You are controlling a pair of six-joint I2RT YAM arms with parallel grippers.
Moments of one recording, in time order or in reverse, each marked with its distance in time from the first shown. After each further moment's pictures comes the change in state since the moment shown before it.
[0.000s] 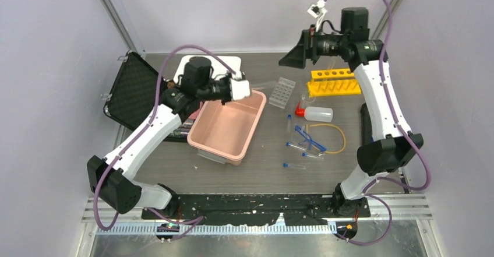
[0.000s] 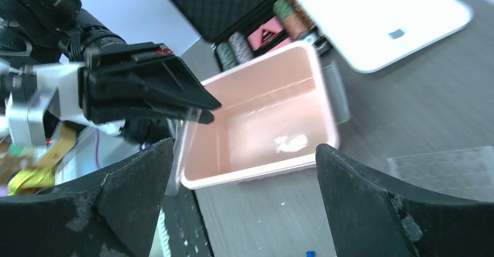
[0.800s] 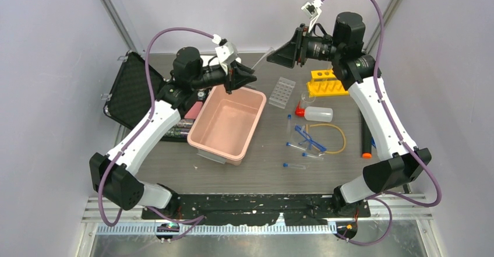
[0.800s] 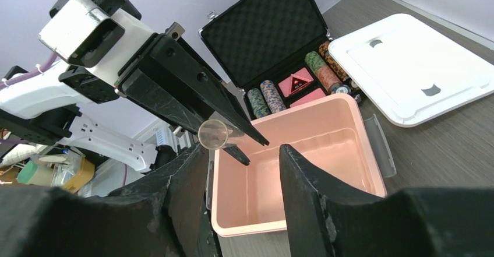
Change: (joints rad) left arm 0.091 0.030 0.014 0.435 0.146 -0.906; right arm 0.090 -0.186 -0.214 0.455 0.121 0.338
